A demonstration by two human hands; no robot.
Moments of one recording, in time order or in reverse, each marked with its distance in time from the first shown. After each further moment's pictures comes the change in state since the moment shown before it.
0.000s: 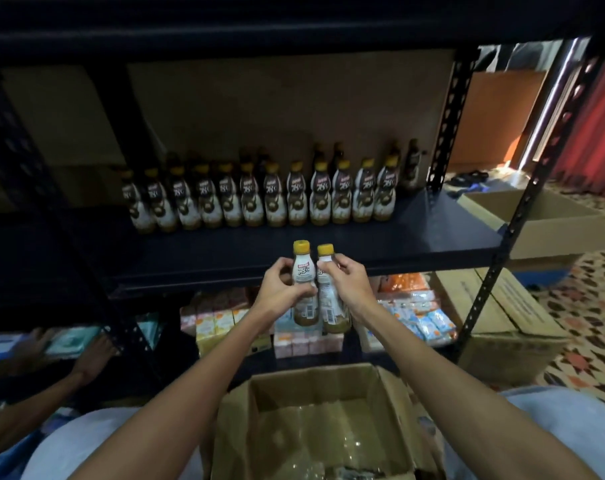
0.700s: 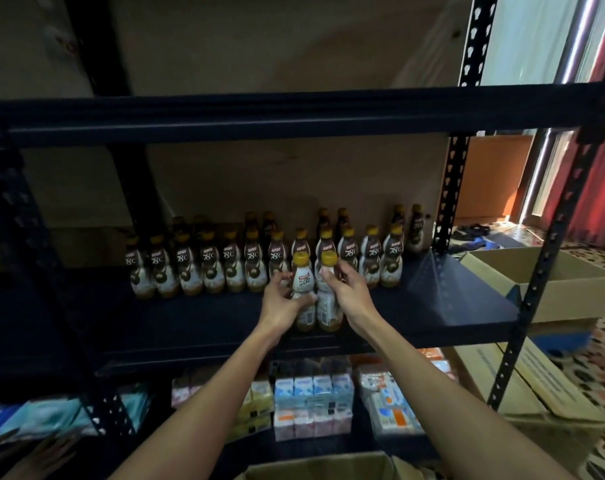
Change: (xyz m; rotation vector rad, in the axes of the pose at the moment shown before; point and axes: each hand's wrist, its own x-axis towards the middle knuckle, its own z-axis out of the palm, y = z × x) left_hand 0.086 0.063 -0.009 -0.086 0.149 0.123; right_hand 0.098 -0.063 0.008 0.063 -0.004 -0.154
